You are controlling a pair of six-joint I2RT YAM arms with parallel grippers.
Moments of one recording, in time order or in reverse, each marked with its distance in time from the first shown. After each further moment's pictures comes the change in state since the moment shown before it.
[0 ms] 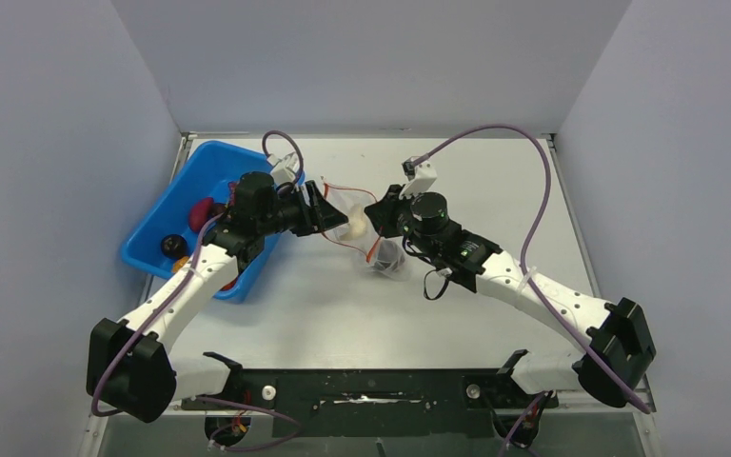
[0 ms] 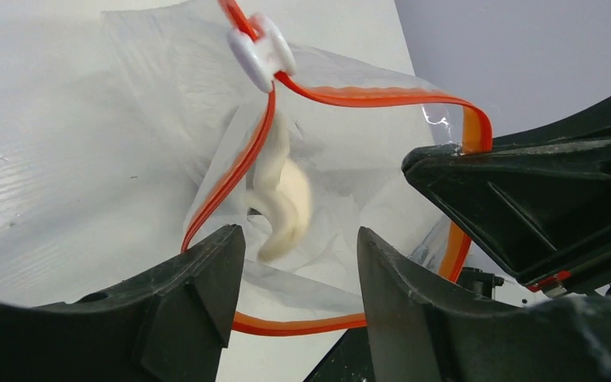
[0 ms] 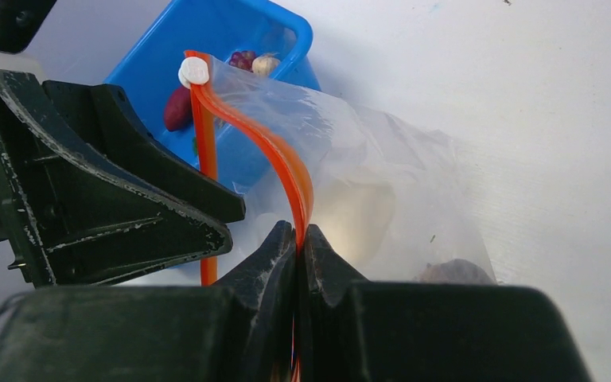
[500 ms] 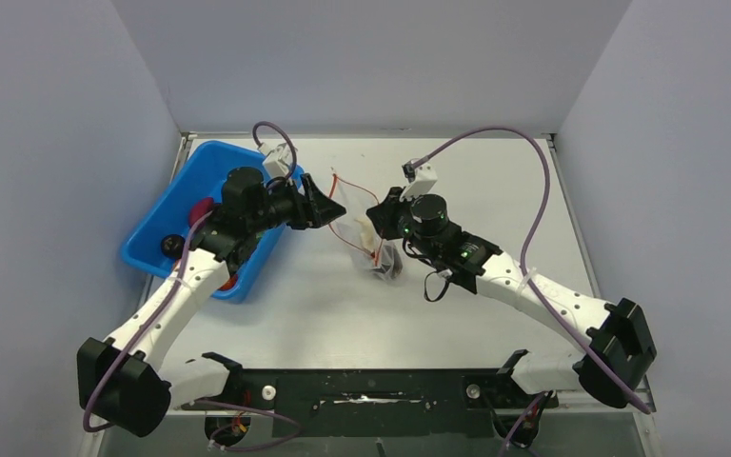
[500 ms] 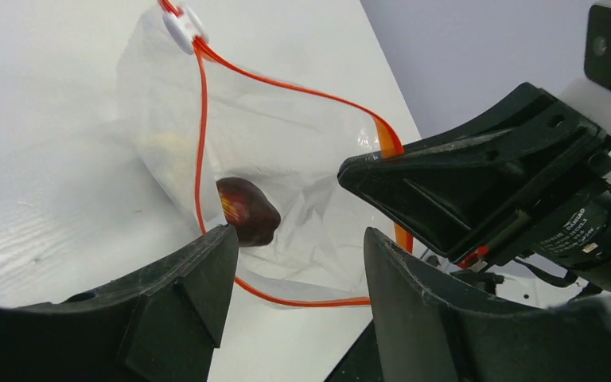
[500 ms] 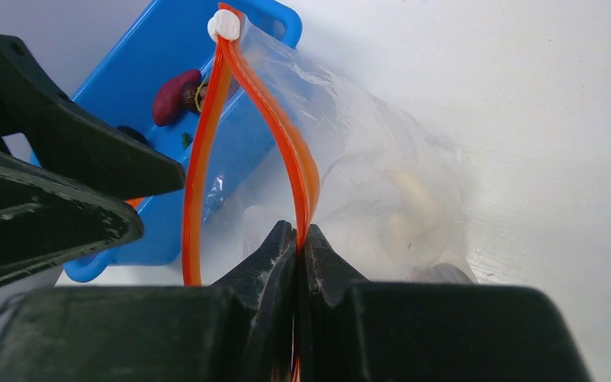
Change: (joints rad) left arm 0.003 -0.061 0.033 -0.010 0.024 0.047; right arm 0.000 0.000 -0.014 -0.005 0.006 -0.005
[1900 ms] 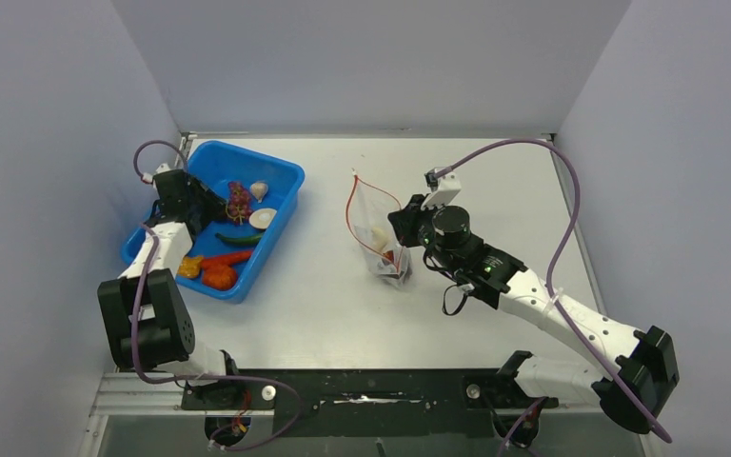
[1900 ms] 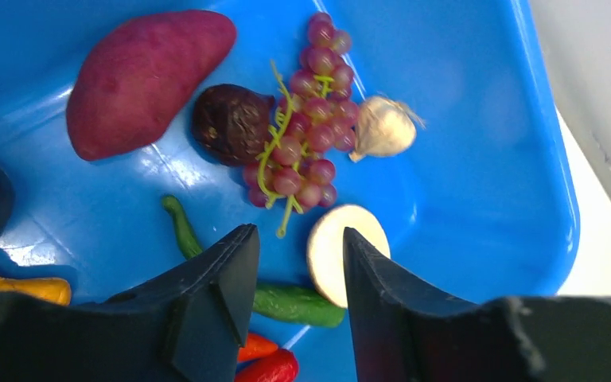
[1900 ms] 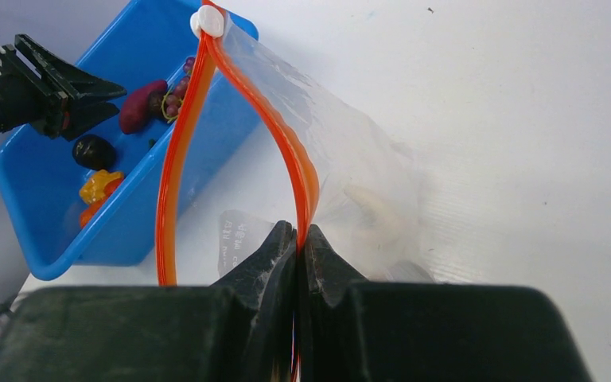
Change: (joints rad) left arm 0.609 0.298 -0.004 -0.021 -0.431 -0.001; right arm -0.014 -0.169 -0.092 -0.067 0.082 -0.047
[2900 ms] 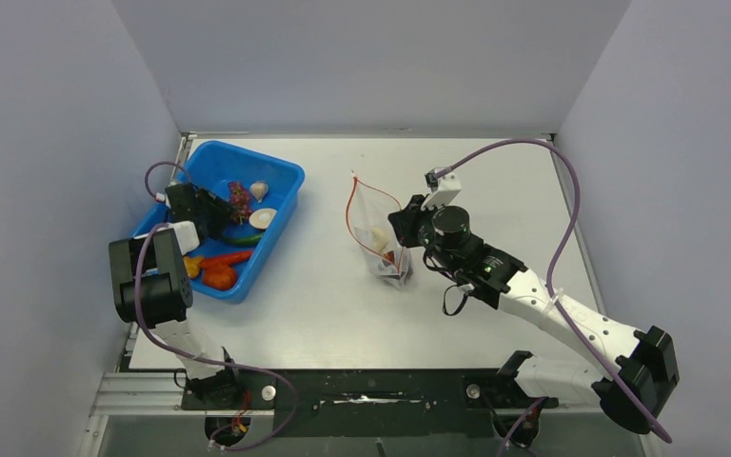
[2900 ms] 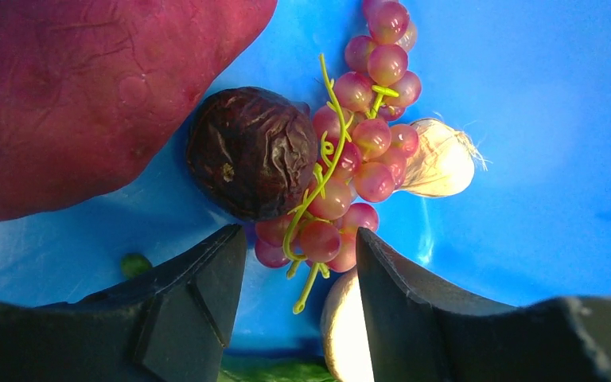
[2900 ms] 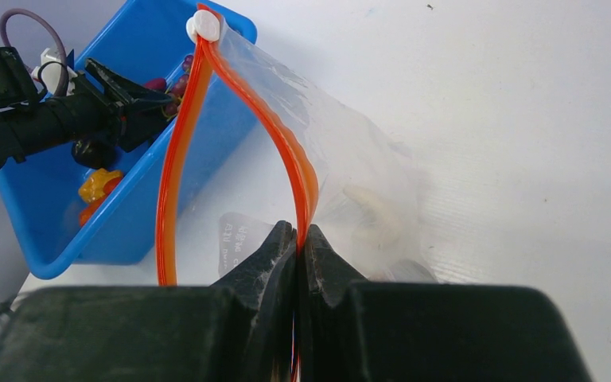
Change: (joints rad) left arm 0.046 0.282 -0.043 0.264 0.108 -0.194; right arm 0.000 -0.002 0.000 -0.007 0.000 0.004
